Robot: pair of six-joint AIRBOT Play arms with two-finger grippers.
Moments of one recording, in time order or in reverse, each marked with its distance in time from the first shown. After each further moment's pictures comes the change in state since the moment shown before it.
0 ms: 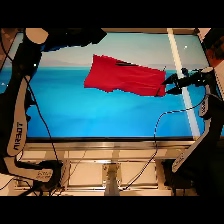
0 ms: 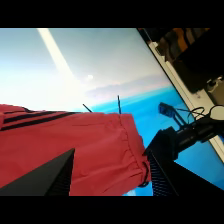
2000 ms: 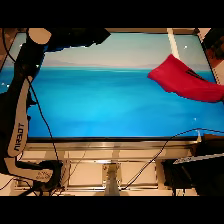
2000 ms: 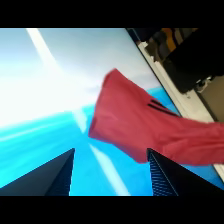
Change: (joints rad) left arm -0.025 0.000 0.000 -0.036 0.017 0.000; right arm -0.694 0.387 0.001 -0.147 0.067 0.125
